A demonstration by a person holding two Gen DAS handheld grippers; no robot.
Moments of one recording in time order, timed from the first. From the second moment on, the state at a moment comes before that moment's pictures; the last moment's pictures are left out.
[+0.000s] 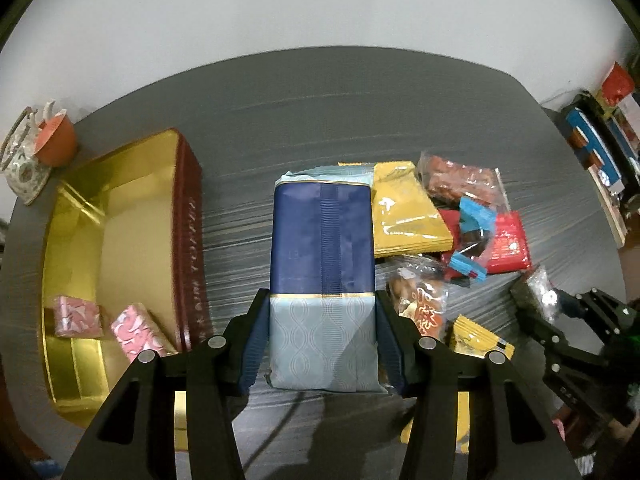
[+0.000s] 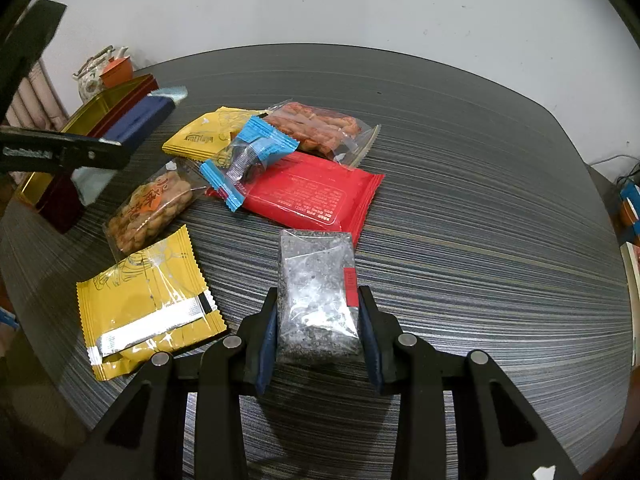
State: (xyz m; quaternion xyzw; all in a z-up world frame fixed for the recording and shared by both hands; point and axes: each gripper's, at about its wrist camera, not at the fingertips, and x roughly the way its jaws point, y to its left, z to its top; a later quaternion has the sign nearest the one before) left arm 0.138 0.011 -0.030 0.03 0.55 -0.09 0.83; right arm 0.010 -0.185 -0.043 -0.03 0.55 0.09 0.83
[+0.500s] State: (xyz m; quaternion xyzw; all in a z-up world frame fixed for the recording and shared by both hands) left arm 0.128 0.086 0.021 0.00 0.52 -0.05 0.85; right arm 0.010 -0.185 -0.043 -0.03 0.55 0.09 0.83
